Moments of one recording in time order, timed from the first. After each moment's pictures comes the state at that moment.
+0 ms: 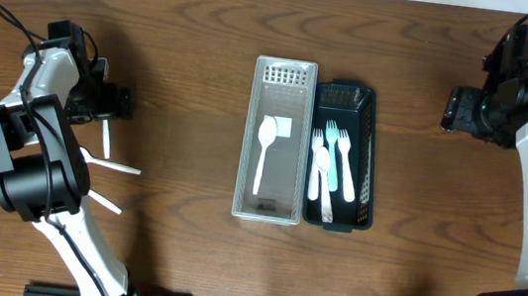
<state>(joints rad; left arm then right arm) 0.33 2.12 1.49 -0.89 0.01 0.10 -0.06 1.62 1.64 -1.25 0.07 0.15</state>
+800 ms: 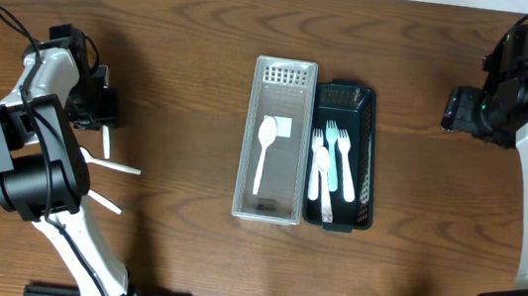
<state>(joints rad) 0.33 2.13 1.49 -0.95 0.01 0.09 -0.06 1.62 1.64 -1.25 0.07 0.15</state>
